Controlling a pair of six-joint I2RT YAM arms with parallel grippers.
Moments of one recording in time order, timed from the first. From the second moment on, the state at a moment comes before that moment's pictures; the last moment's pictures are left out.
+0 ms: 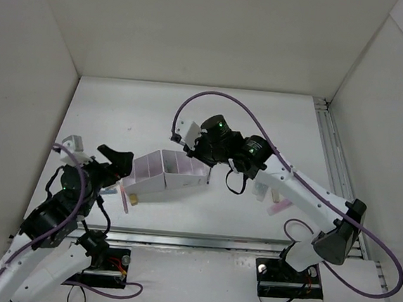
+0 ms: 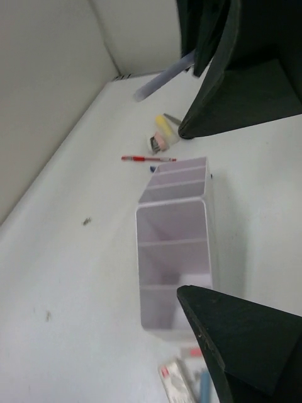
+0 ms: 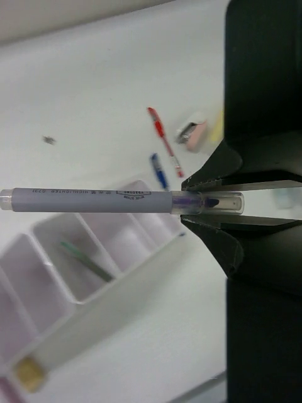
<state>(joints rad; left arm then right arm) -0.59 0.52 0.79 -0.51 -0.44 -0.76 0.92 1.49 1.46 -0.60 0.04 -0.38</state>
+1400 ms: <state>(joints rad) -0.09 0.63 0.60 -0.88 -0.22 -0.84 1.10 2.27 2.29 -1.29 0.40 -0.68</state>
